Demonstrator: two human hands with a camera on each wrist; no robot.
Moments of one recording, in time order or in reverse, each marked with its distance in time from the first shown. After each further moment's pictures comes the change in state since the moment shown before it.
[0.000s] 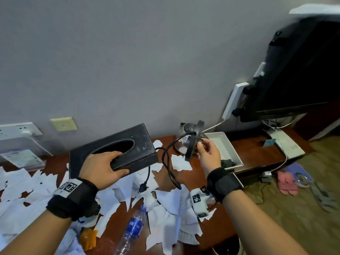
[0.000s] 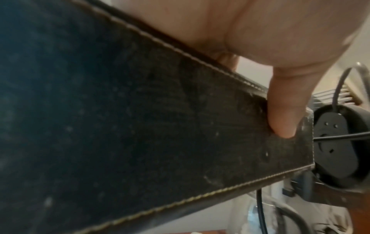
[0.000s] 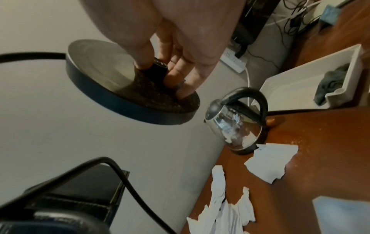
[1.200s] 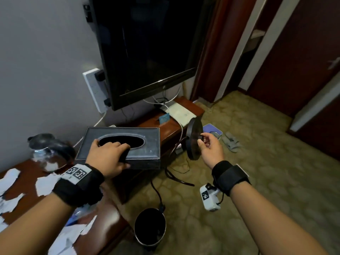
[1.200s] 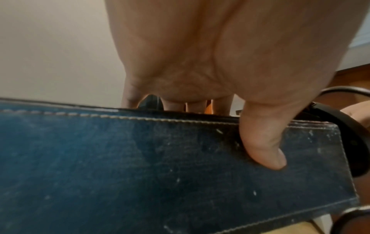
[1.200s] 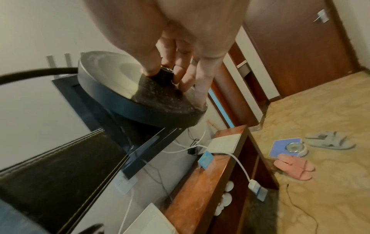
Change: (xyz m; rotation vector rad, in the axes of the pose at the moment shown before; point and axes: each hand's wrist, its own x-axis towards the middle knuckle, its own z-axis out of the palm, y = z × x) left_hand 0.018 0.495 0.234 0.512 -0.209 0.667; right_hand 0.036 0.059 -0.573 -0.445 0.408 -0.040
